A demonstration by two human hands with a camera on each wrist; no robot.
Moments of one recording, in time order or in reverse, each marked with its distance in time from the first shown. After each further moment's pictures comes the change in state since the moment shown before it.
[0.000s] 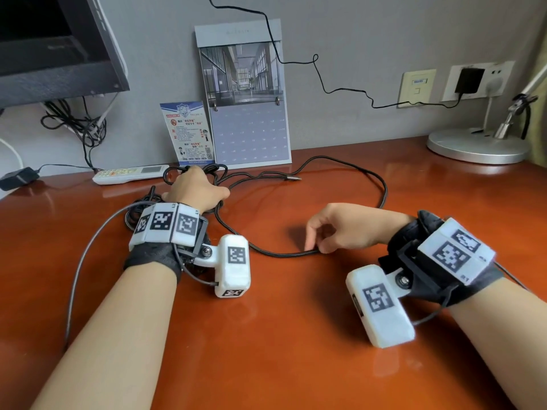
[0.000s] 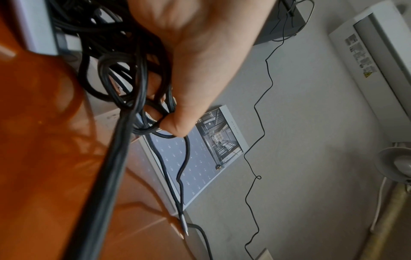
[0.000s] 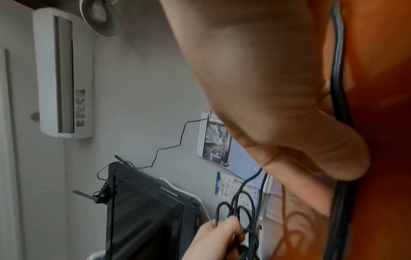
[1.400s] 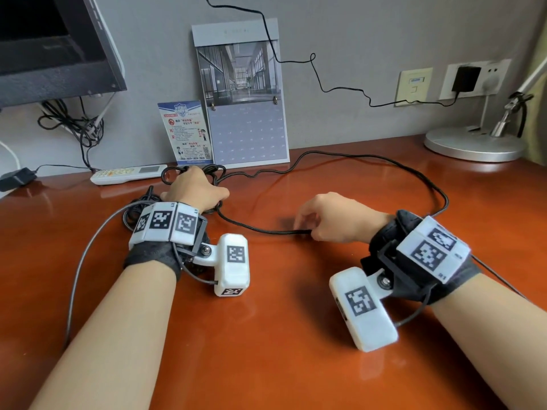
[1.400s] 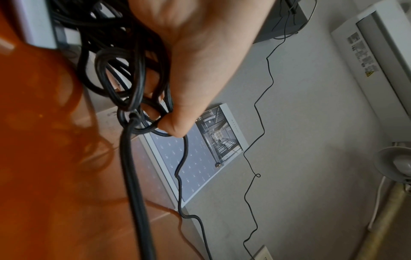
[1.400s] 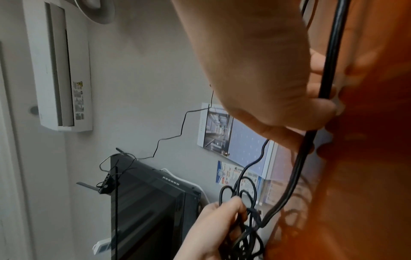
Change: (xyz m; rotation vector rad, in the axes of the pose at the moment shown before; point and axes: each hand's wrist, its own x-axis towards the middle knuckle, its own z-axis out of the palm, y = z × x) left_hand -0.002 0.001 0.000 0.031 -0.020 0.016; right_hand 0.011 -0.008 0.007 -0.170 0.234 0.103
